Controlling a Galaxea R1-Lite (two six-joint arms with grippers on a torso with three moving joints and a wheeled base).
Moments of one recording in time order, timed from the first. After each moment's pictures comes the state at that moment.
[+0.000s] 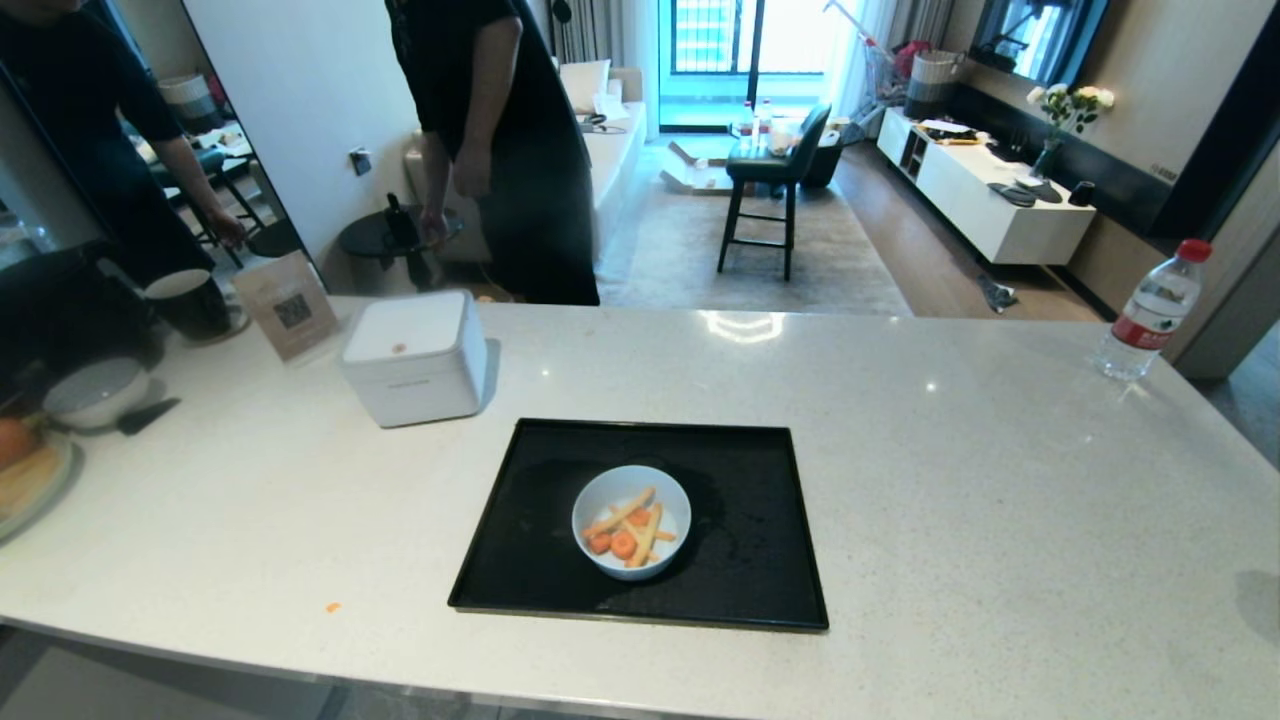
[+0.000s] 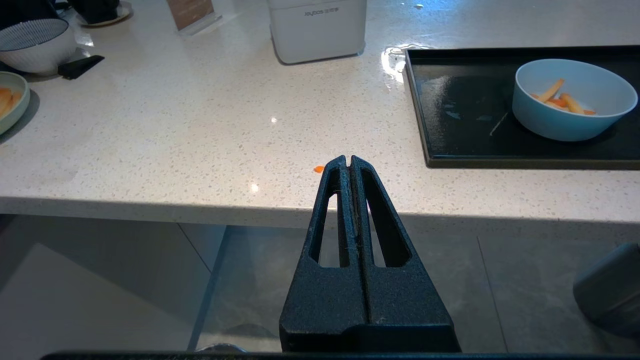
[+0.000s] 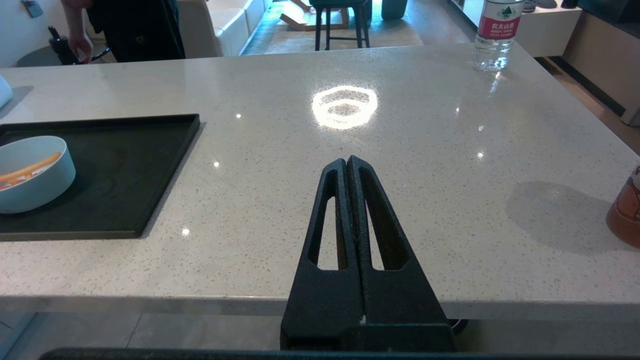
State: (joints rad) left arm -0.01 0.00 0.00 0.00 0.00 0.03; right arm 0.00 0.00 0.00 -0.12 -0.04 0.05
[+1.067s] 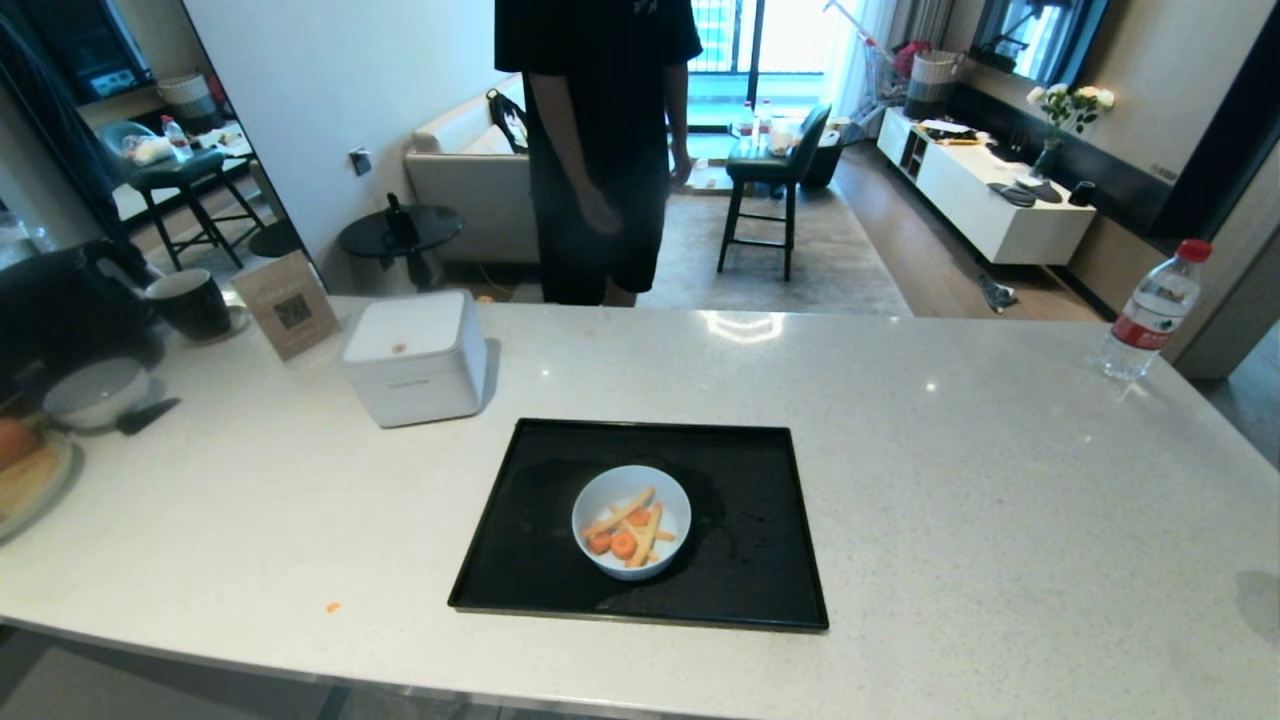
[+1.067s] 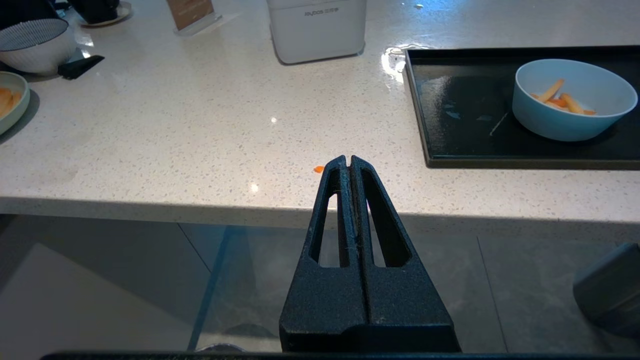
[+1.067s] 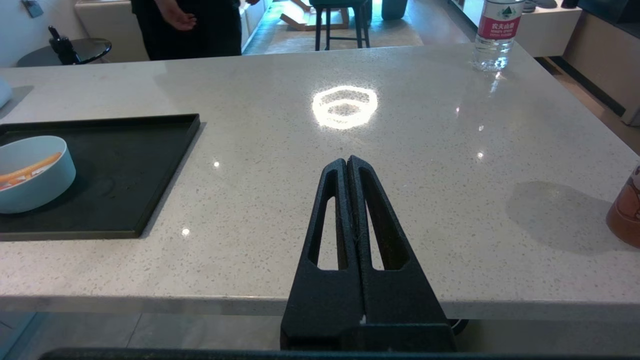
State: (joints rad) left arm -0.01 0.00 0.00 0.00 0.00 0.03; right arm 0.00 0.00 0.00 -0.12 -0.04 0.05
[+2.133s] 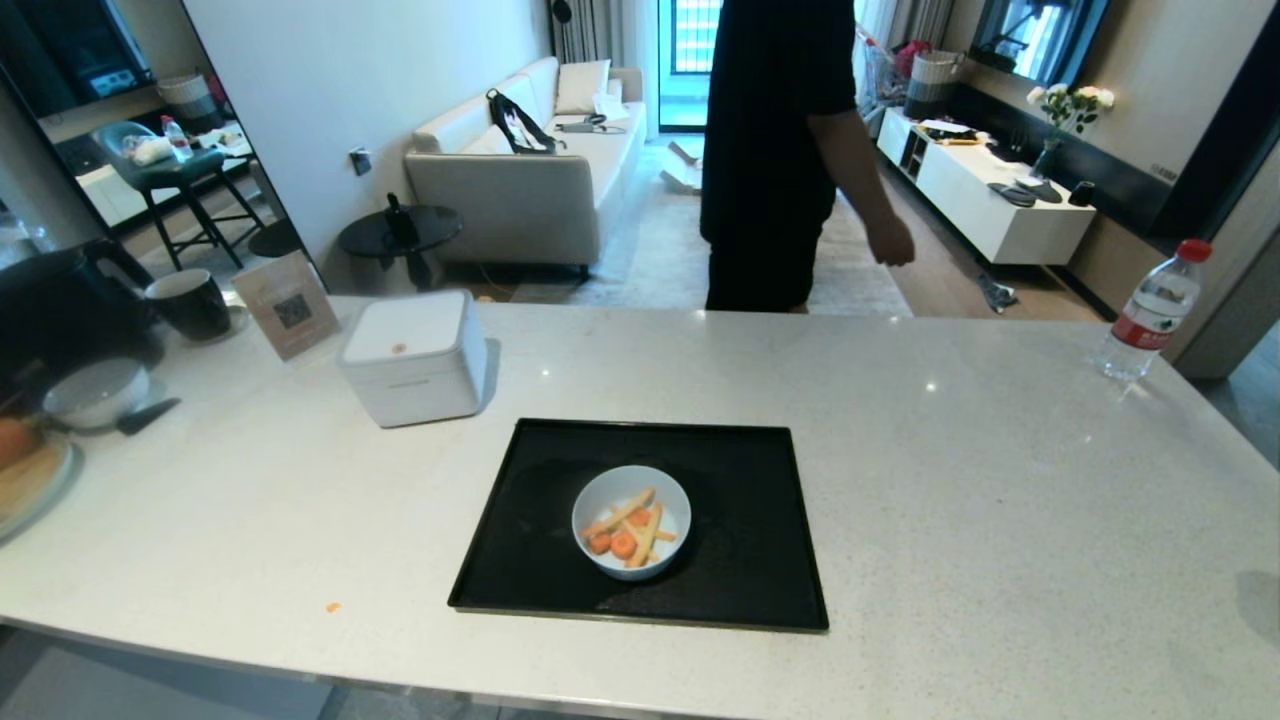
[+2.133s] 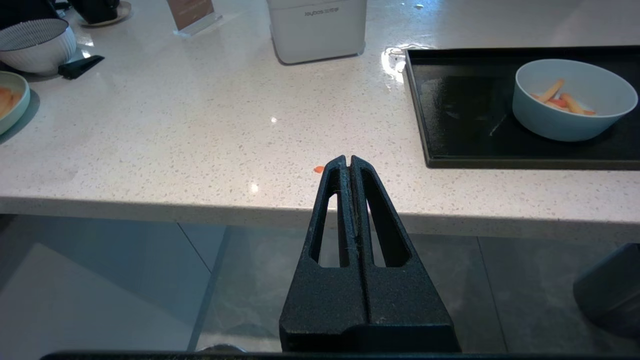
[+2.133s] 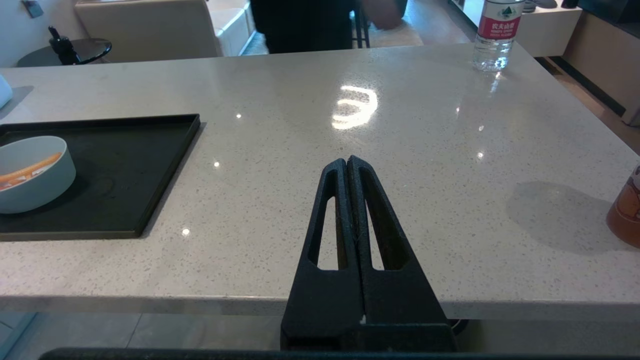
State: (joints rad) left arm -0.01 0.00 0.00 0.00 0.00 0.03; right arm 0.00 0.00 0.00 -0.12 -0.04 0.05
